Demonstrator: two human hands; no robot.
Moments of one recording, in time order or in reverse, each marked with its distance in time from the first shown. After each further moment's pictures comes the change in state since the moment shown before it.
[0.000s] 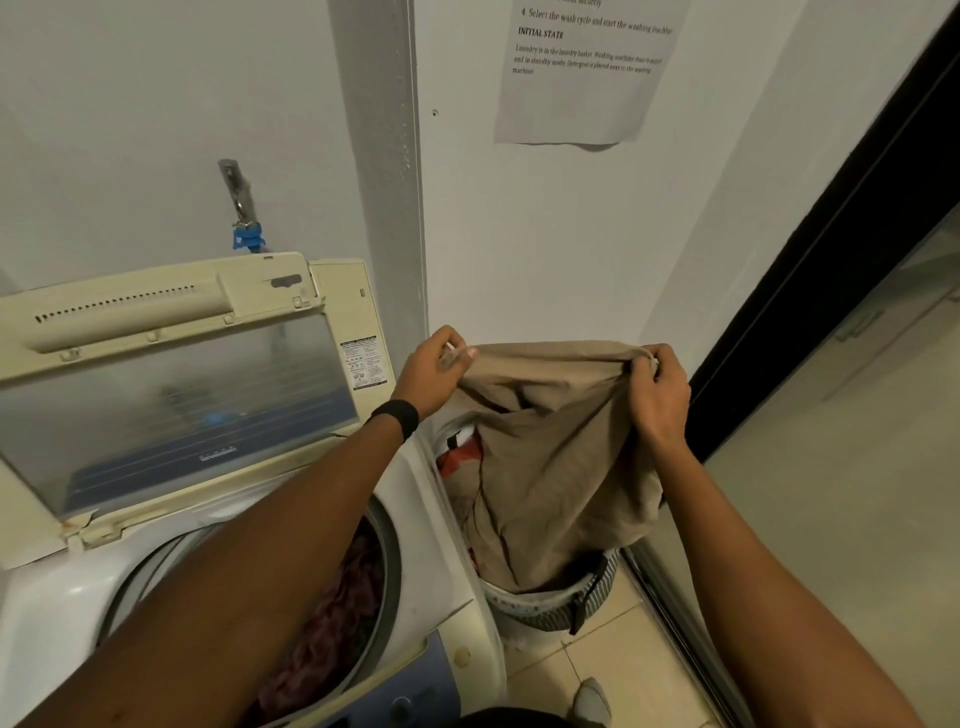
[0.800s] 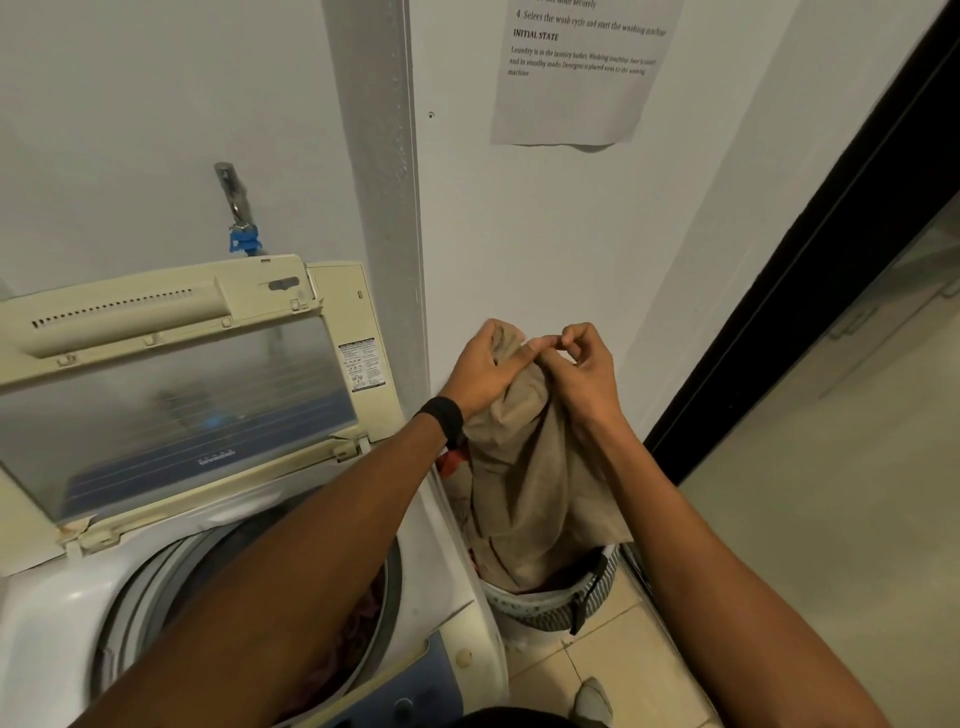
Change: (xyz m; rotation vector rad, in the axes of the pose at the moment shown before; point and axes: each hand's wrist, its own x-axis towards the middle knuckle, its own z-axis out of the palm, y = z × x) left_hand -0.002 0.057 0.043 -0.305 -0.120 0.002; right_hand -0.031 -0.053 0.053 0.473 -0.314 -0.027
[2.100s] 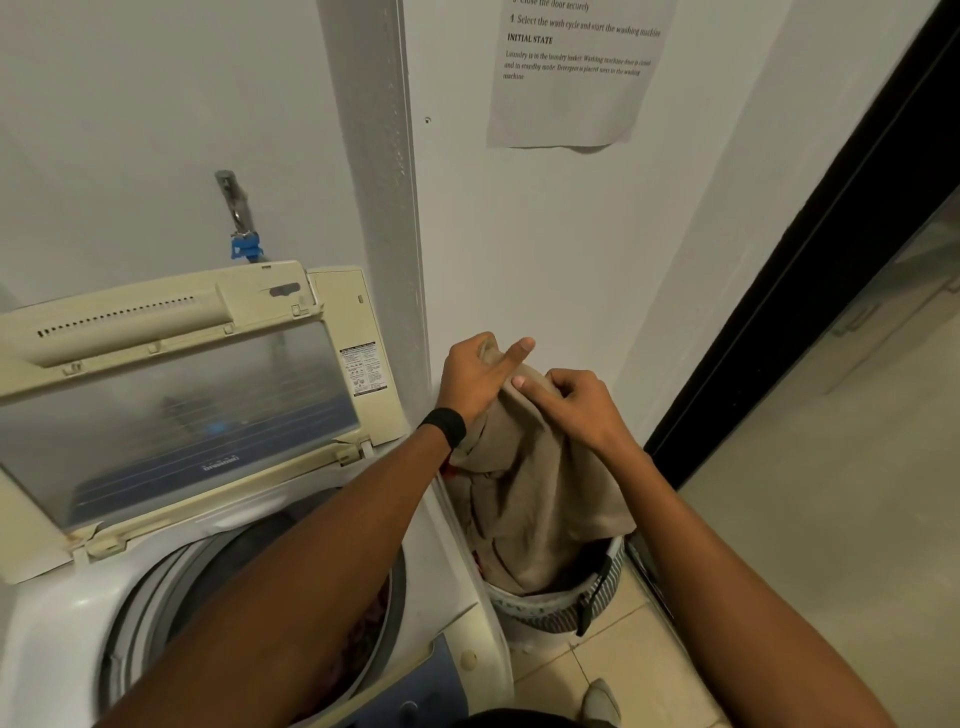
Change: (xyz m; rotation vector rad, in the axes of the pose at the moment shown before) left_hand -0.009 0.001 0.002 0.006 0.232 -0.029; right_hand -0.005 0.025 -0.020 -0.584 -0.238 -0.013
